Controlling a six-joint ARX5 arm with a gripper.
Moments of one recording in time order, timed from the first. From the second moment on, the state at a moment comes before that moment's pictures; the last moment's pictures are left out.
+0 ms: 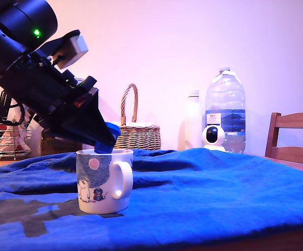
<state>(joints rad) -0.51 1.48 0.75 0.00 0.36 0.10</state>
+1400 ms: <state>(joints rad) -0.51 1.46 0.77 -0.04 0.36 0.10</state>
